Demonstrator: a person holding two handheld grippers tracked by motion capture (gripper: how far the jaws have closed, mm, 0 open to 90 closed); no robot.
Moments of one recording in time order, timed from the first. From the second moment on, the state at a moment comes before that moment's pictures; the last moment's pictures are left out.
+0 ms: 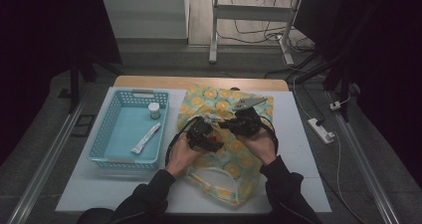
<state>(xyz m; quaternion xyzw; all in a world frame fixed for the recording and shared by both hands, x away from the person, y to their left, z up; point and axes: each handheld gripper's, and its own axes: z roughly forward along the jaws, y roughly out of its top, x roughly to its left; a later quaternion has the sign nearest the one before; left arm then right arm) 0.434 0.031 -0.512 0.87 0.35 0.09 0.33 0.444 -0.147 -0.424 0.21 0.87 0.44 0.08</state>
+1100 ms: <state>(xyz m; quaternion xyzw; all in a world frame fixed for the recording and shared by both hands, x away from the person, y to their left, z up) 0.419 0.033 -0.495 0.86 0.35 0.06 0.36 0.445 -0.150 -0.425 0.21 0.87 0.44 0.08</state>
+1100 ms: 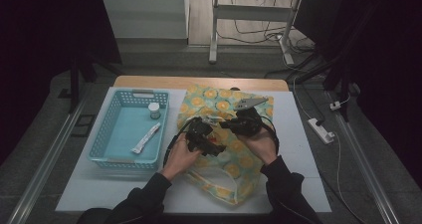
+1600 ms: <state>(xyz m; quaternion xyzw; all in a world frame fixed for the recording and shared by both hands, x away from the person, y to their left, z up) 0.404 0.054 -0.477 0.85 0.34 0.01 0.41 0.445 -0.151 -0.424 0.21 0.87 0.44 0.08</state>
